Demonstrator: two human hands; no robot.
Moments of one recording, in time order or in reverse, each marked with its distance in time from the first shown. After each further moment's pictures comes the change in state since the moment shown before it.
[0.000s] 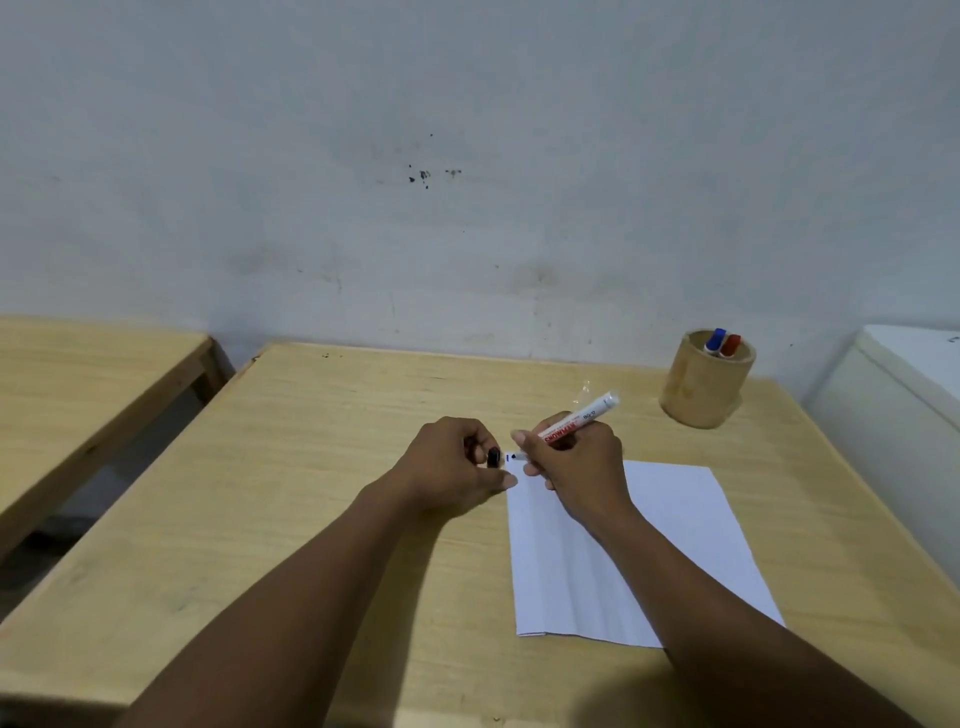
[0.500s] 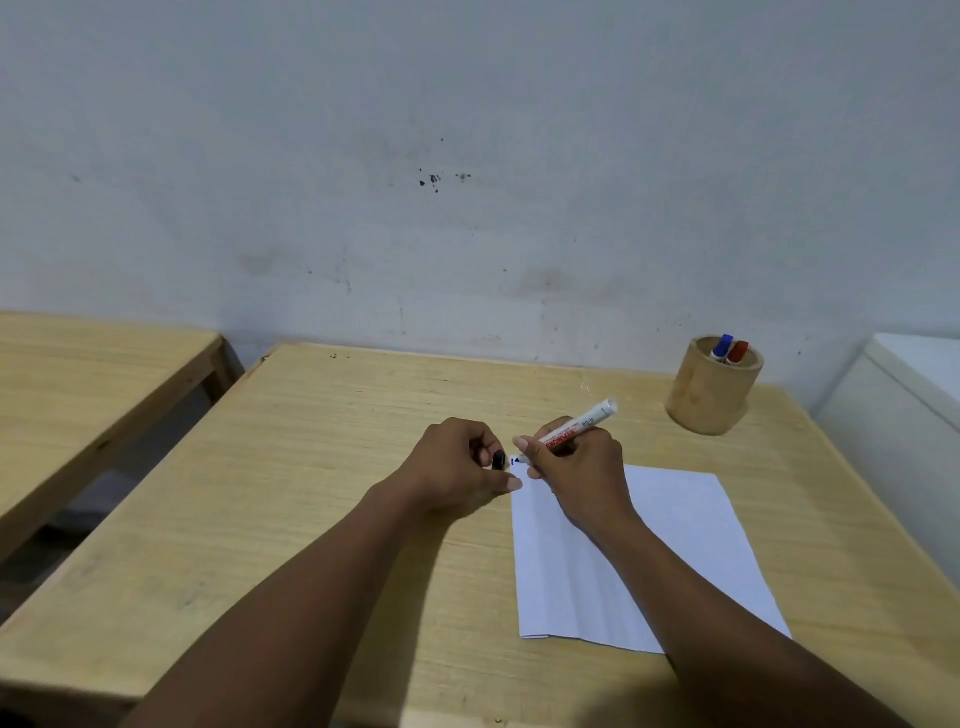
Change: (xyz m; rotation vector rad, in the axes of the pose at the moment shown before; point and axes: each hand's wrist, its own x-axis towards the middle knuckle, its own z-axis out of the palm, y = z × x) left_hand 0.002 0.000 0.000 0.004 -0.003 -0.006; right_hand 0.000 0.004 0.002 -0.076 -0.017 -0.029
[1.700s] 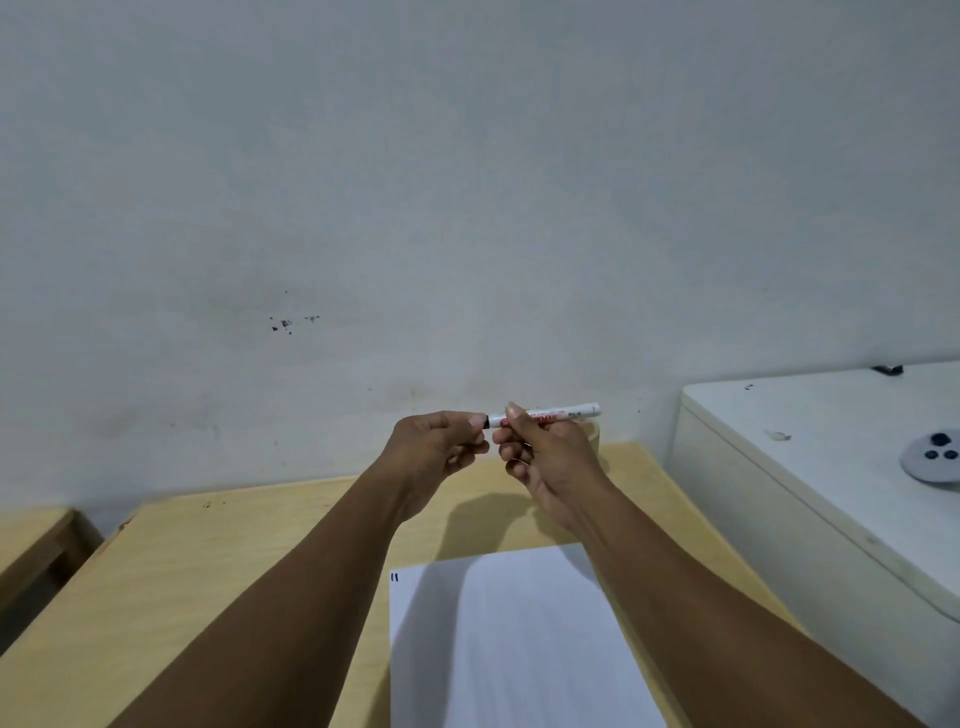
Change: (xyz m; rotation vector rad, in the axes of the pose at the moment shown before) left_hand 0.059 0.160 0.013 -0.851 -0.100 0.037; right_hand 0.035 -0.082 -0.127 0.758 0.029 0.122
